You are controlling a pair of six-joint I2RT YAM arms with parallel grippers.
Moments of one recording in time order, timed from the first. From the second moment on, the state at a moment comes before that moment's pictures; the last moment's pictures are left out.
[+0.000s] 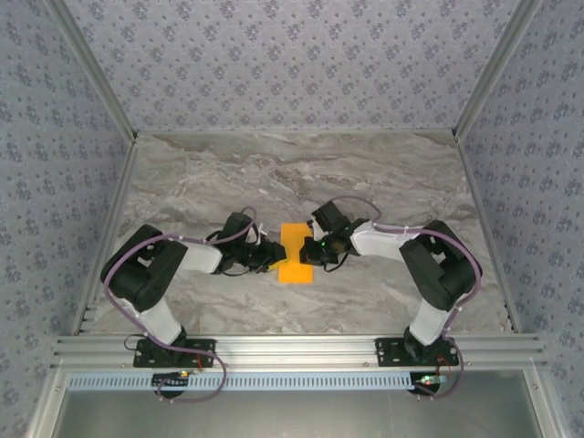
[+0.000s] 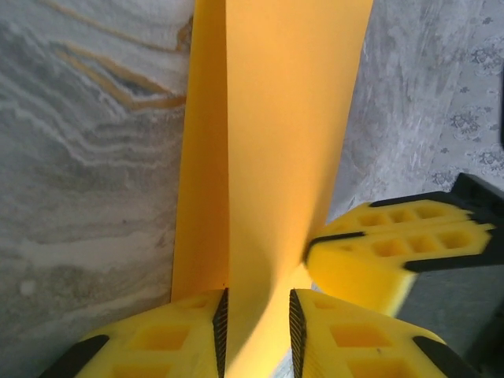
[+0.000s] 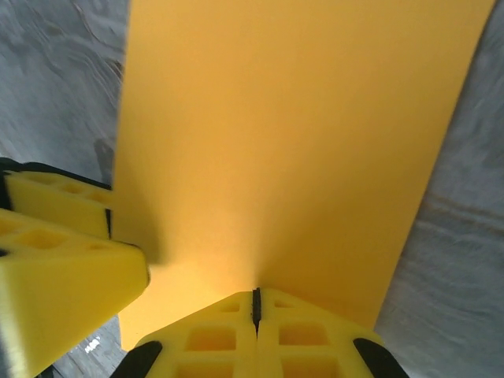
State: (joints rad) left arm -0.58 1.70 0.59 0.31 0.66 -1.04; right arm 0.67 1.73 0.89 -0.26 -0.42 0.67
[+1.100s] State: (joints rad) left arm -0.66 1.60 0.61 0.23 0.69 -1.00; right arm 0.66 1.74 0.87 -0.25 -0.43 0.68
